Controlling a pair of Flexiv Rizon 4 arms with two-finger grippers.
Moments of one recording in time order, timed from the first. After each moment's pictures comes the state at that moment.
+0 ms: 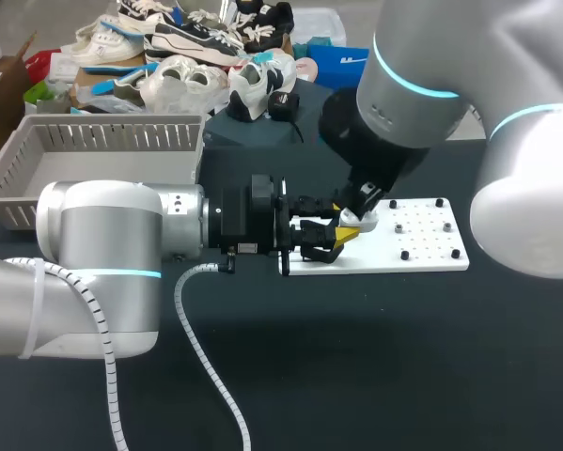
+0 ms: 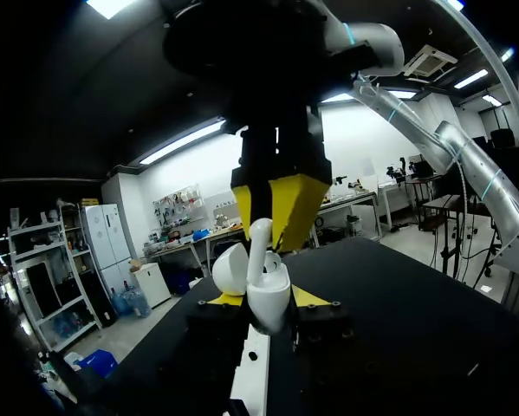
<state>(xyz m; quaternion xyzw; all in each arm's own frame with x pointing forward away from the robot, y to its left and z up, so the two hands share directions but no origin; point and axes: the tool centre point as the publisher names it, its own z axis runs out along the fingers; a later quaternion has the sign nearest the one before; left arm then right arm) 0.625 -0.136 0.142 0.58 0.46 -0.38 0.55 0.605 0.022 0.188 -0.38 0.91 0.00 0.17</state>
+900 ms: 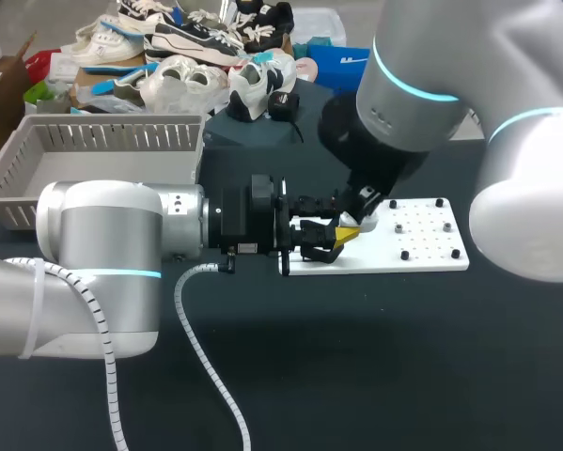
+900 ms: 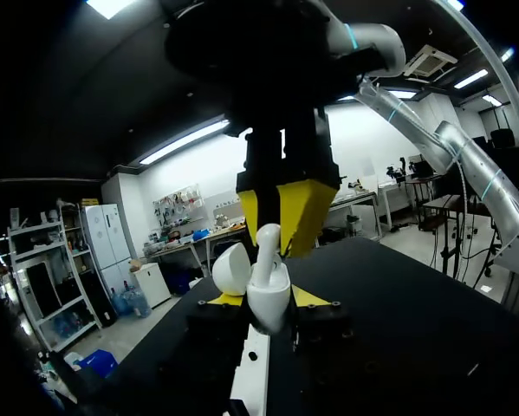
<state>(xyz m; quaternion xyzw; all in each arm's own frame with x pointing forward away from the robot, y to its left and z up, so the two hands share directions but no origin) 0.625 -0.136 0.142 0.58 0.46 -0.38 0.55 0.602 0.023 0.184 -0.37 0.91 0.00 0.17</state>
